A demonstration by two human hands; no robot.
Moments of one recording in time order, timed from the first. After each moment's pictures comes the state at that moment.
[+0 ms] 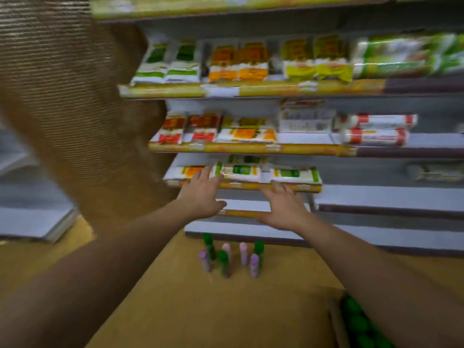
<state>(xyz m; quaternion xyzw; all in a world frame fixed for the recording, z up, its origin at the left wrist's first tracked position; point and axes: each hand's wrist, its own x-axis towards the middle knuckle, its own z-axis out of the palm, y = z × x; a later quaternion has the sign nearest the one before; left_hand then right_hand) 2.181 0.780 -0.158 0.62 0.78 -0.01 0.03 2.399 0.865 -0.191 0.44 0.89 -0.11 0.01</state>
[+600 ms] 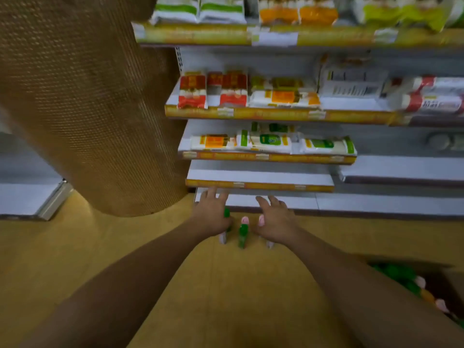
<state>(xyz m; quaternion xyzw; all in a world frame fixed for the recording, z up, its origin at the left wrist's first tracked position) 2.012 0.735 -0.306 0.61 0.78 0.03 0.15 2.202 0.797 -0.313 0.51 0.84 -0.20 0.06</state>
